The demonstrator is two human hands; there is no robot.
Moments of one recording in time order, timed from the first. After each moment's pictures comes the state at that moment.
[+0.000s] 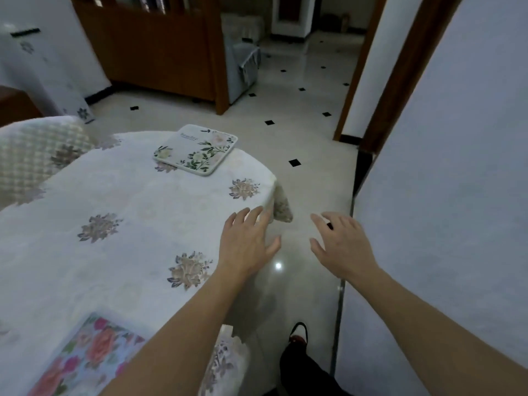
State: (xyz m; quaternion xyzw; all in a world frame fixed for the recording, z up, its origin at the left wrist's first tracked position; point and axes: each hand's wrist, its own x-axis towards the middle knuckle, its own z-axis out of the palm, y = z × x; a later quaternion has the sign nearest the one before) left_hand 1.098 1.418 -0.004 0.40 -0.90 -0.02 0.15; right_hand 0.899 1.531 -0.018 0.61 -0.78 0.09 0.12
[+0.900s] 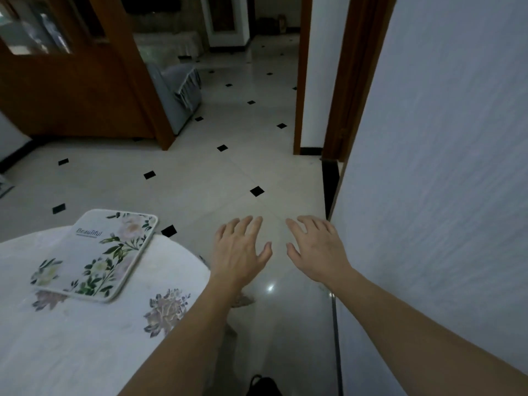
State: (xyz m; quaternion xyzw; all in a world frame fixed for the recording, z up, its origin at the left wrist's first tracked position) left_hand 0.757 1.188 -0.005 0.33 -0.94 0.00 0.11; right_hand 0.603 1.311 -0.027 0.53 -0.83 0.14 0.05
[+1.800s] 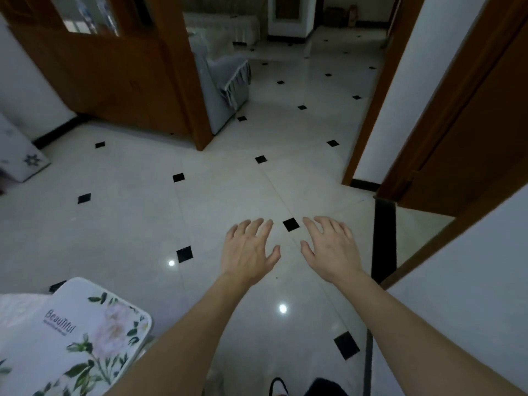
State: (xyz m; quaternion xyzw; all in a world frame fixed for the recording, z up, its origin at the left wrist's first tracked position) left_hand 0.566 0.814 -0.025 0.41 -0.91 0.00 0.10; right_hand 0.387 0.913 -0.029 0.57 -0.81 0.12 0.05
